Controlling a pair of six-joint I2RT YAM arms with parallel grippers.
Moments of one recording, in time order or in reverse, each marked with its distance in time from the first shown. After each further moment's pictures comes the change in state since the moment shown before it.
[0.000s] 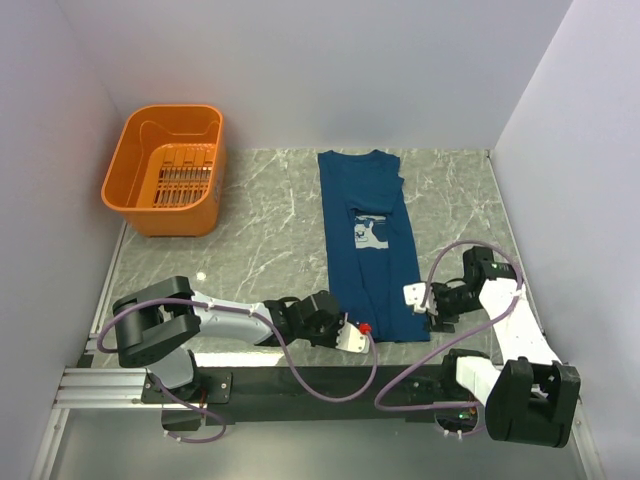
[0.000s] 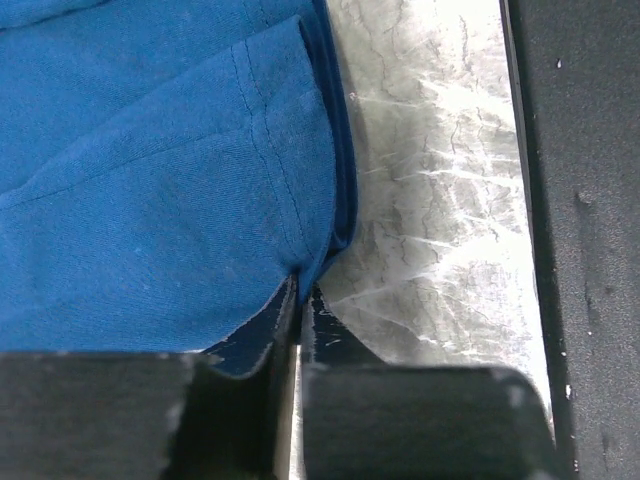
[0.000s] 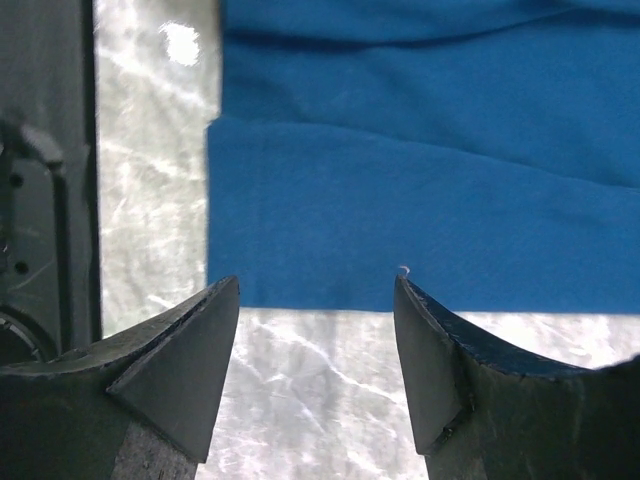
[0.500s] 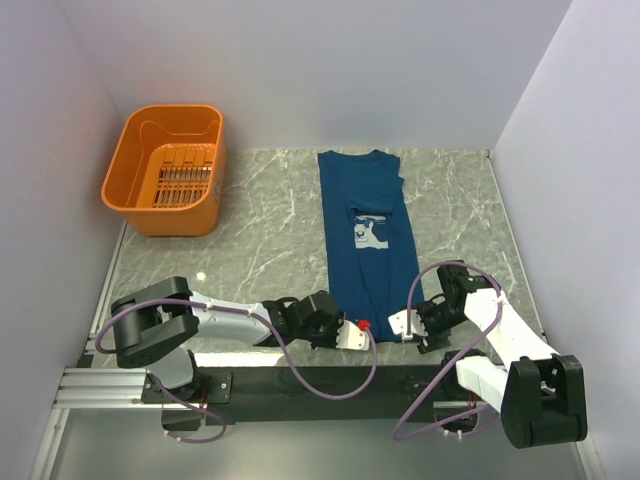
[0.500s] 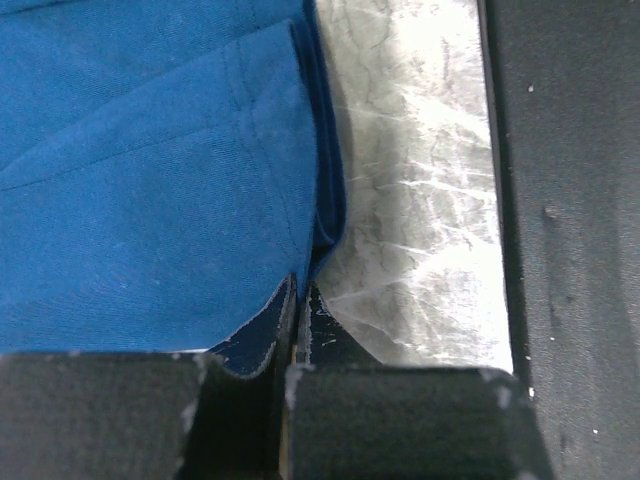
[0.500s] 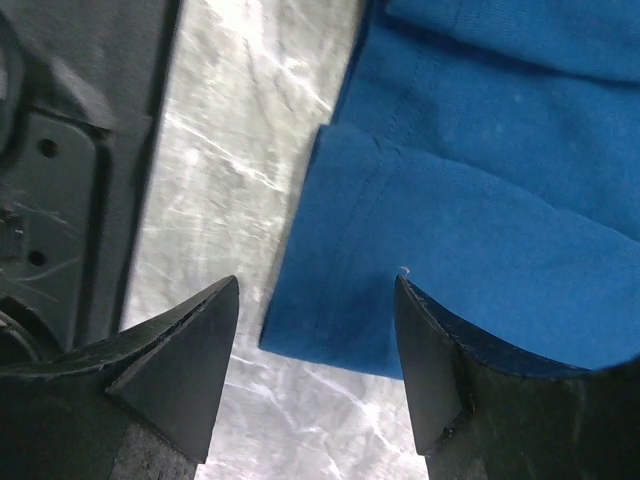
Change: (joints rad) left arm 0.000 -0.009 -0.011 0.014 0.024 -0.085; right arm 0.213 -0.001 -0.166 0.126 0.153 -0.001
